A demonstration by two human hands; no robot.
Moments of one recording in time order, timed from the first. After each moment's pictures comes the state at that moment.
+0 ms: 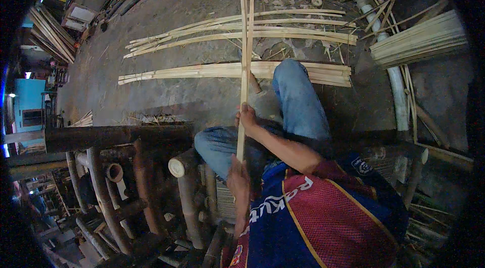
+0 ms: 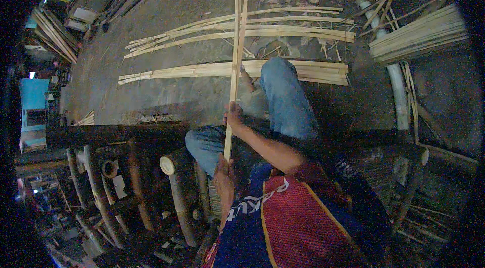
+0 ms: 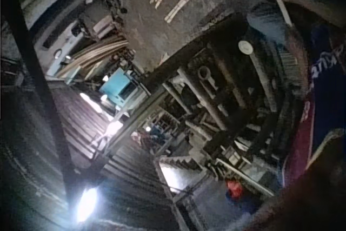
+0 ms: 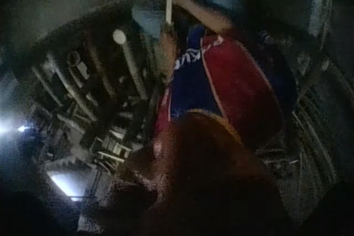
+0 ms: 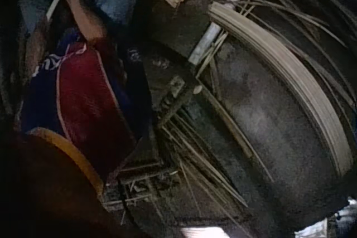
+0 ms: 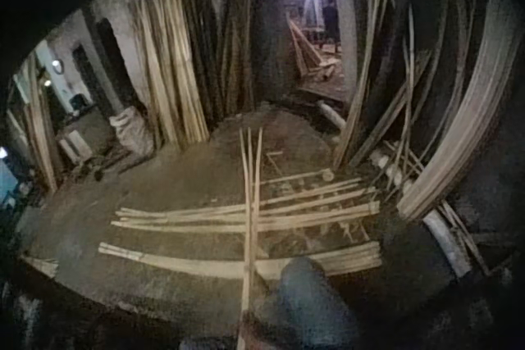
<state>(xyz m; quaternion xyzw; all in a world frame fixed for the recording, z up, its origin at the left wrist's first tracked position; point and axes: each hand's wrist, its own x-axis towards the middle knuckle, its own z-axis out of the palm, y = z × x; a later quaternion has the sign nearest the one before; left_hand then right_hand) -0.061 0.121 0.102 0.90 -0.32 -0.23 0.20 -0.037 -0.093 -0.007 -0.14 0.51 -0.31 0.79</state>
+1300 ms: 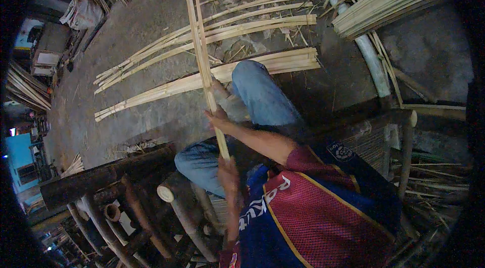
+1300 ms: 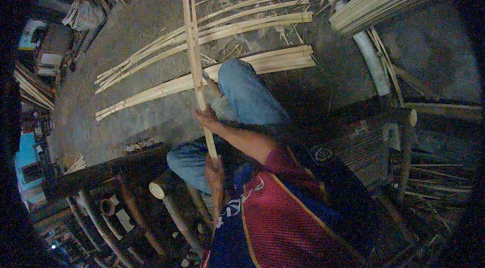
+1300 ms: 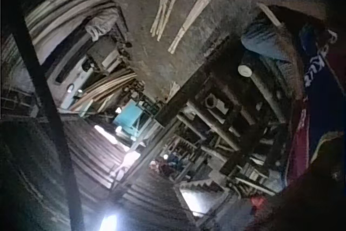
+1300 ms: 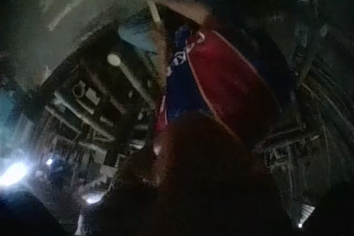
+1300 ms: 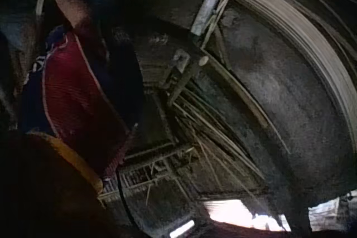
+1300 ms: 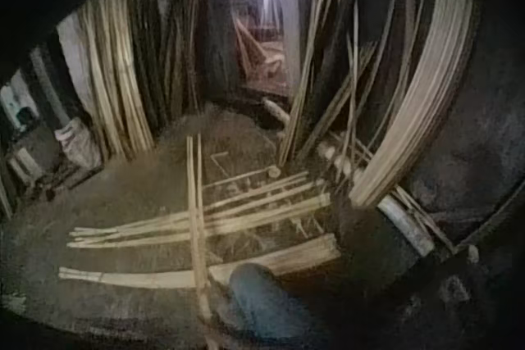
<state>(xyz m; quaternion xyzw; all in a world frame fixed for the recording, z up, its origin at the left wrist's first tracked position) -0.065 0.070 0.064 0.81 -0.42 -0.23 0.32 -0.056 -0.134 -0.017 -0.33 0.56 -0.24 0.72</state>
